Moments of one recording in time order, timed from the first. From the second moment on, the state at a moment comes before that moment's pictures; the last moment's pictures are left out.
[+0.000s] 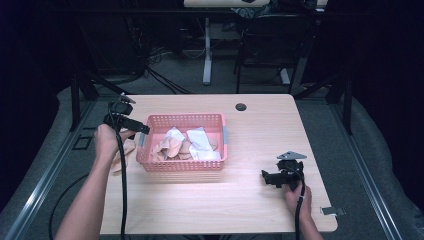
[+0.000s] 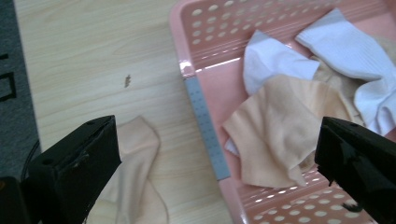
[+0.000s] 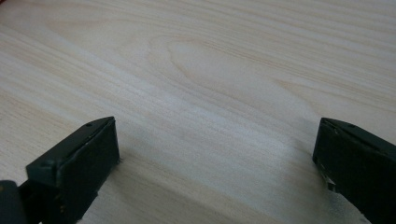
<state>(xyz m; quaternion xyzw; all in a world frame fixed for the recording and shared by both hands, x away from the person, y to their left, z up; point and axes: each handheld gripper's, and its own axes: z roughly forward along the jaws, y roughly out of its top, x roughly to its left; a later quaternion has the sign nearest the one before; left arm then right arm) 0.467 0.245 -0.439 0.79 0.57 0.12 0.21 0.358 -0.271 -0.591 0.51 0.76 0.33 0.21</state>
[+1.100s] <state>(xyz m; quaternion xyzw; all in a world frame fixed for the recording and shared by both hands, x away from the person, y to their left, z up) 0.477 0.177 -0.491 0.81 0.54 0.06 0.21 0.358 -0.271 -0.590 0.51 0.76 0.33 0.21</state>
